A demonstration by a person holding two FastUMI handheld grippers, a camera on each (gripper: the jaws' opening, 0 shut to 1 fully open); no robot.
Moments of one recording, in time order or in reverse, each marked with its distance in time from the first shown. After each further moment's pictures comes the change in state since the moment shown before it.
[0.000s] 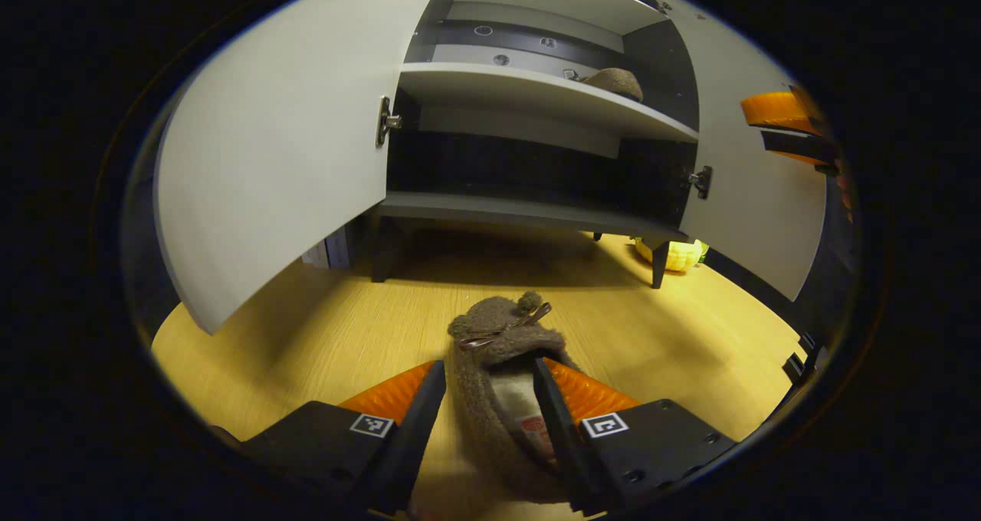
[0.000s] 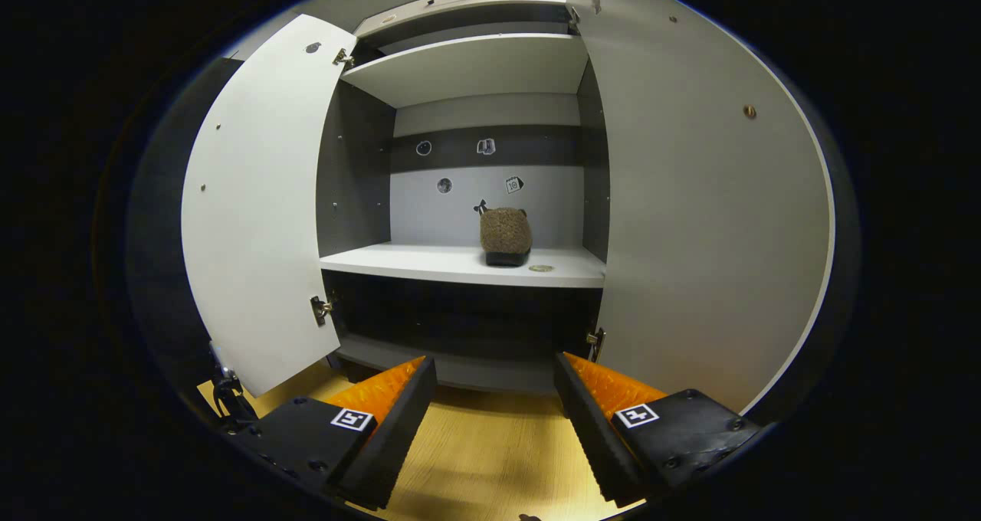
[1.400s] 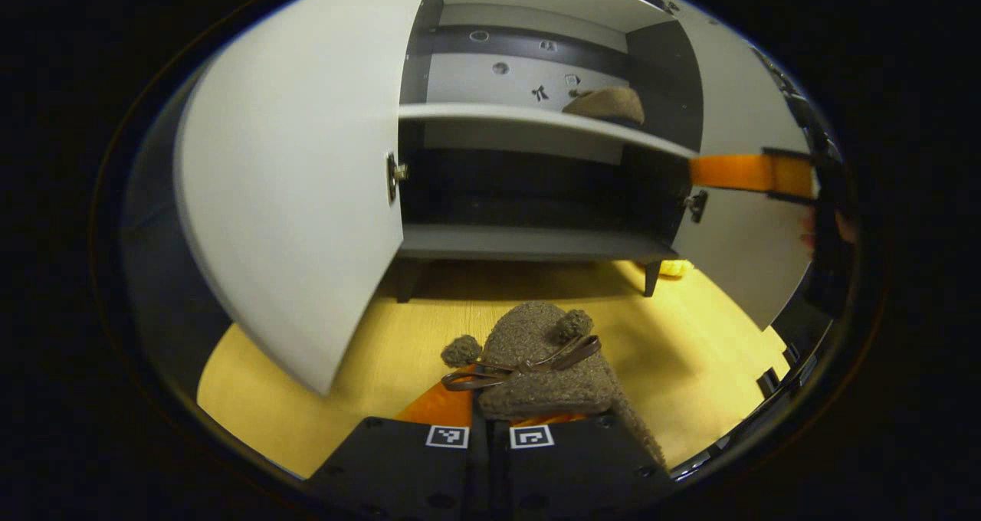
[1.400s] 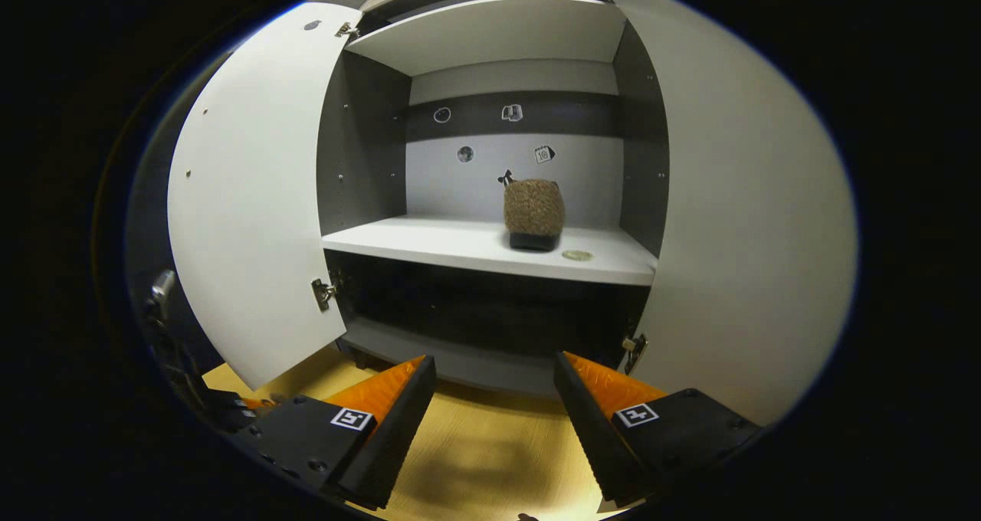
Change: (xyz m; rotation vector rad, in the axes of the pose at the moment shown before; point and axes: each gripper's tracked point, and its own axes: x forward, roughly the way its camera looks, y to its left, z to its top) left arm -0.093 -0.013 0.098 0.053 0.058 0.048; right arm 0.049 0.023 0.011 -0.025 0.104 0.101
